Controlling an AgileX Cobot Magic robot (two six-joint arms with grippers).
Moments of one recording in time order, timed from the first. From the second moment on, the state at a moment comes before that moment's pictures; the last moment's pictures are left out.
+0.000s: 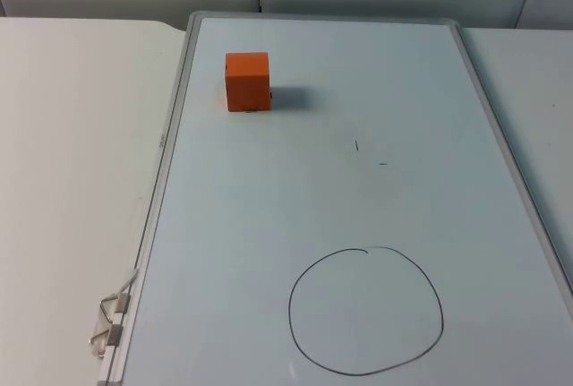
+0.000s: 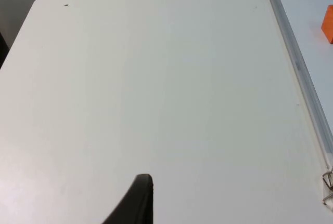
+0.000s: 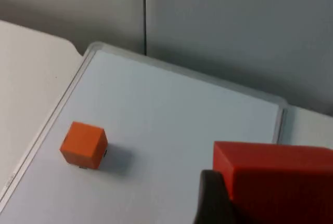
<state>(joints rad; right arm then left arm) 0.46 1.51 -1.61 -0.26 0.84 0.16 0.03 0.00 -0.51 0.01 1.09 0.02</state>
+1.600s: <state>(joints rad) 0.47 0.73 -1.13 -0.08 0.87 -0.07 0.03 0.00 -0.51 0.02 1.09 0.02</state>
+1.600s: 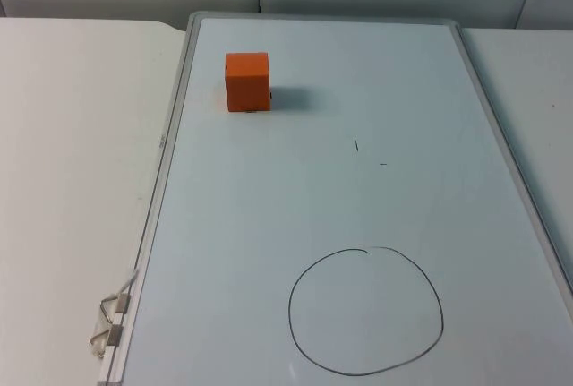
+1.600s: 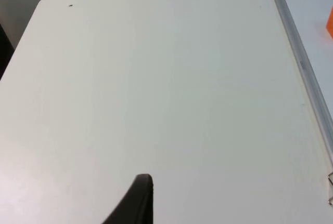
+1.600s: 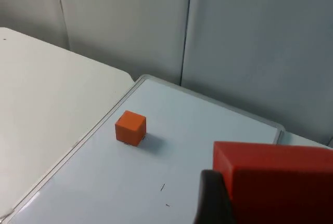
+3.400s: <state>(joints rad) 0.47 0.73 -1.13 -0.05 0.83 0.04 -0.01 0.91 -0.91 -0.57 0.72 0.50</state>
